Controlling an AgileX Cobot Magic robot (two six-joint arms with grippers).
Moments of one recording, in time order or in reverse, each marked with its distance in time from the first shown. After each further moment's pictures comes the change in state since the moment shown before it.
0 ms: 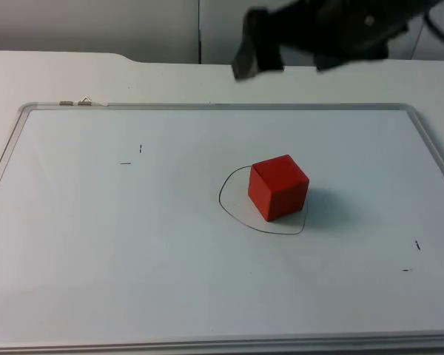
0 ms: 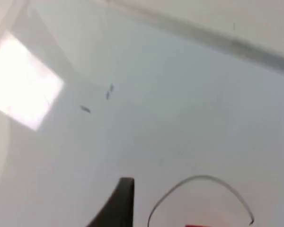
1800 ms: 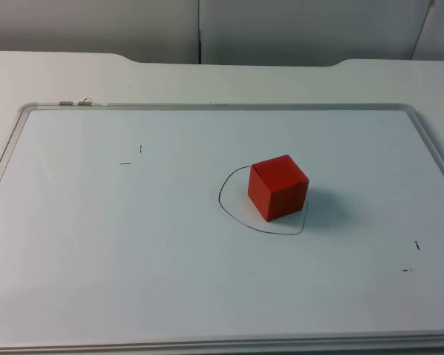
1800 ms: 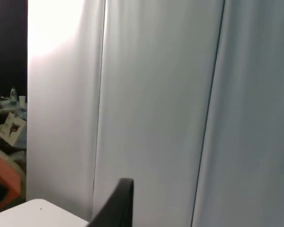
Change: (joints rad) right arm 0.002 -1.248 0.305 -0.004 -0.036 -0.232; left arm 0.000 1.027 -0.570 -0.612 -0.142 0.673
